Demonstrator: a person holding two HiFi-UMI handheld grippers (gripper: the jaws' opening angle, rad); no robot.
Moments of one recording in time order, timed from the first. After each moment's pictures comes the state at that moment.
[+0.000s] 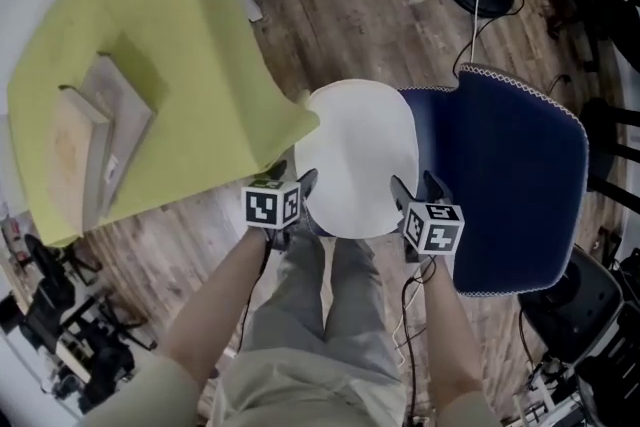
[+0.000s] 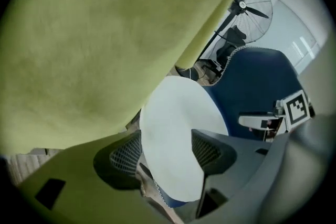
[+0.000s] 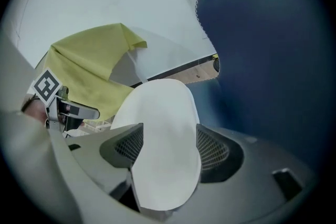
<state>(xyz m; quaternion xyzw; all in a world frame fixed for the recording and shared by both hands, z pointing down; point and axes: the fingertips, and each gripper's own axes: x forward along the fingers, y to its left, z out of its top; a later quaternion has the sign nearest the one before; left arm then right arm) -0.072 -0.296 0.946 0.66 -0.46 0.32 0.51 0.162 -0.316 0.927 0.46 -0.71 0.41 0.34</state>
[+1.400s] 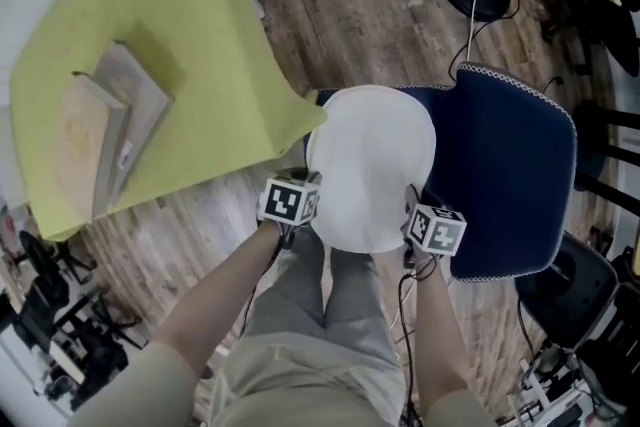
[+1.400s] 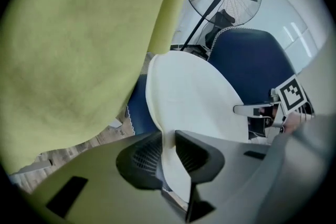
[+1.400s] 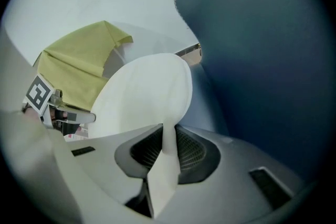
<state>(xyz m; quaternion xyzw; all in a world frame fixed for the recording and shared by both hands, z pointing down) -0.054 -0.266 0.945 0.67 -0.38 0.38 0.50 0.180 -0.272 0.929 0.49 -0.64 0.47 0.35</state>
